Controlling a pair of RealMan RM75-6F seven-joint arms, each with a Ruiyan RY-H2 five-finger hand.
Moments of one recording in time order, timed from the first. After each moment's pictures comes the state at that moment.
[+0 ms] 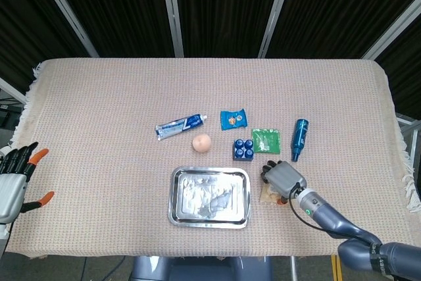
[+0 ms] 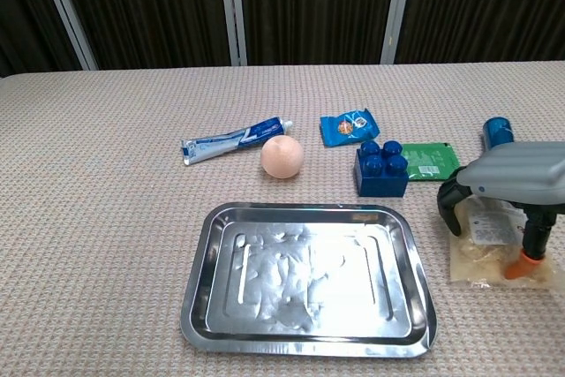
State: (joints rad) left arm -0.11 -1.06 -0.03 -1.74 1.49 1.44 0.09; right arm 0.68 -1.29 0.03 -1.61 -1.25 0.69 -0.45
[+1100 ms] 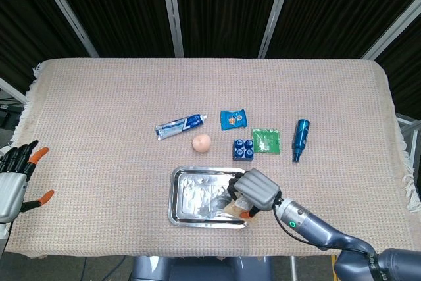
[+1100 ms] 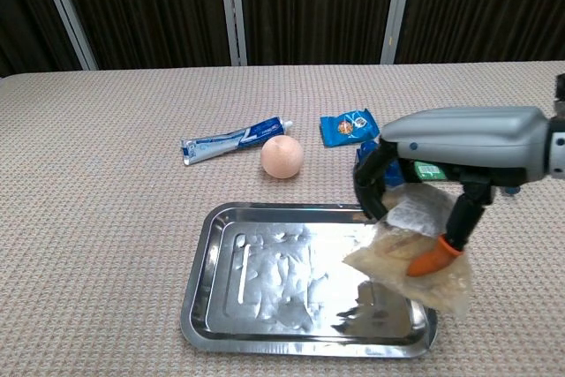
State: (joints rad) left arm -0.11 -1.05 -0.03 -1.75 1.50 1.45 0.11; right arm 0.73 -1.26 0.07 -1.84 -1.49 0.79 -0.12
